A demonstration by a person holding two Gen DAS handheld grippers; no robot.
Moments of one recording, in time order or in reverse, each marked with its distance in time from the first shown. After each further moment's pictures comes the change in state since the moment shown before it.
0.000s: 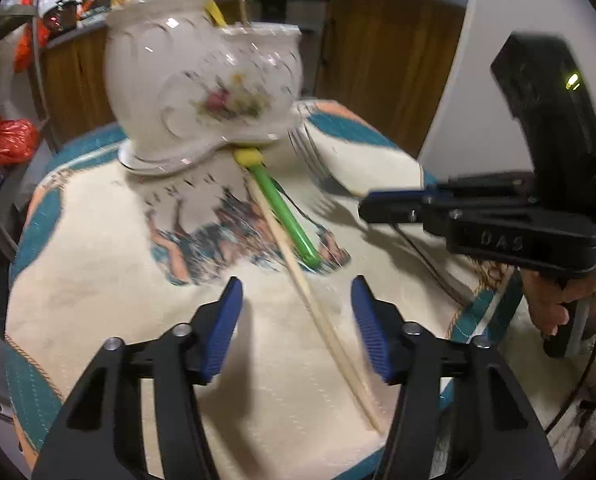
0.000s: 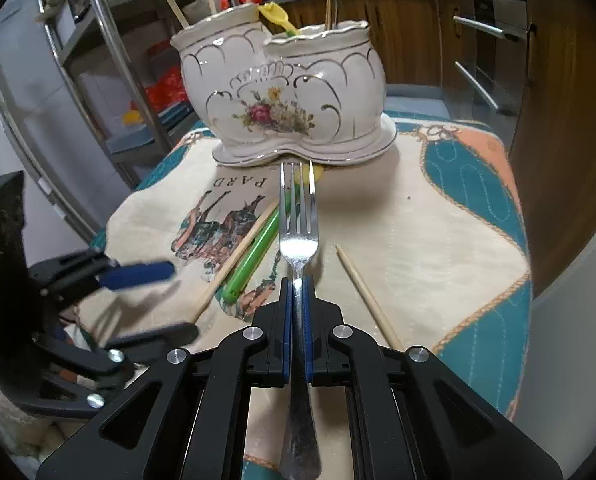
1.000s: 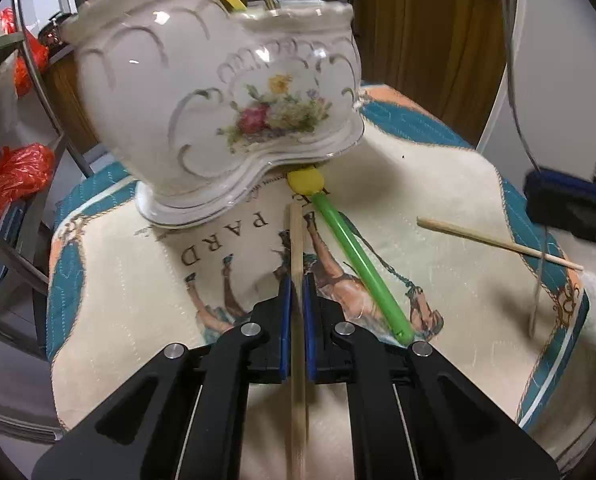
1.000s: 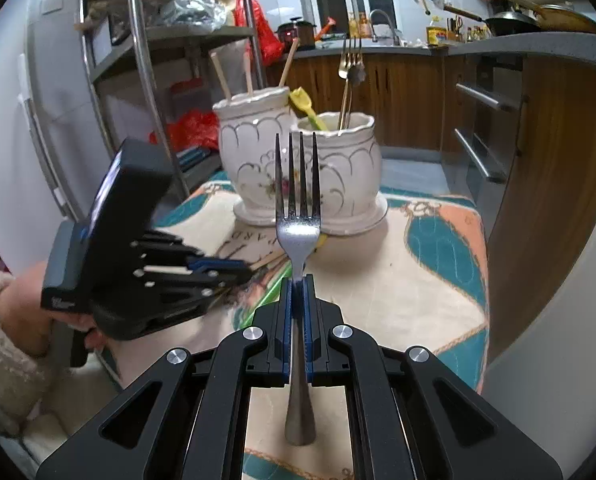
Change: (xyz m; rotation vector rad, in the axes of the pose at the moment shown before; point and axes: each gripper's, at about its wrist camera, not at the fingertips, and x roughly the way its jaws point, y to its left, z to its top) left arm 0.035 0.021 0.053 0.073 0.077 0.152; right arm -0.047 0.008 0.005 -0.099 -0.211 -0.017
